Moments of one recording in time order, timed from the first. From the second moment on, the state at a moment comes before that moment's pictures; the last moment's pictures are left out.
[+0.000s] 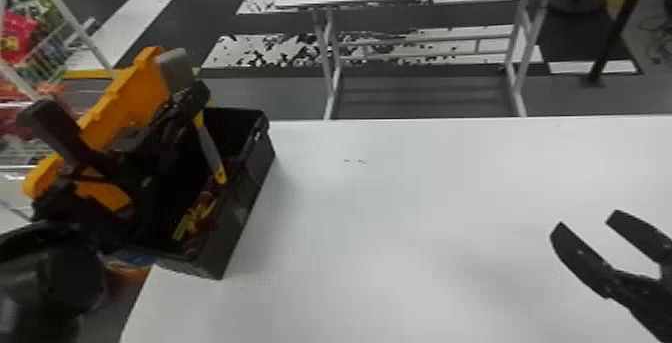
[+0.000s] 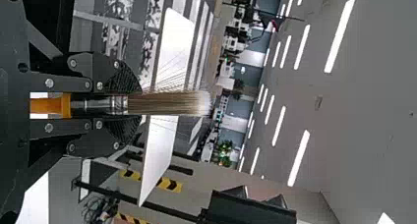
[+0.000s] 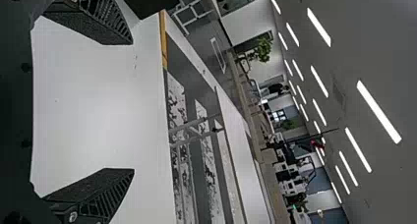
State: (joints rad) left arm 0.23 0.30 0.46 -1.95 0.55 0.37 -0.48; right arm 0.58 0.00 -0.23 -2.05 -0.30 0.27 0.69
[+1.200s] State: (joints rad) left arm 0.40 0.10 0.45 -1.88 0.38 -0.05 -0.42; right arm 0.62 0.00 -0.26 -2.03 -0.31 0.13 0.69
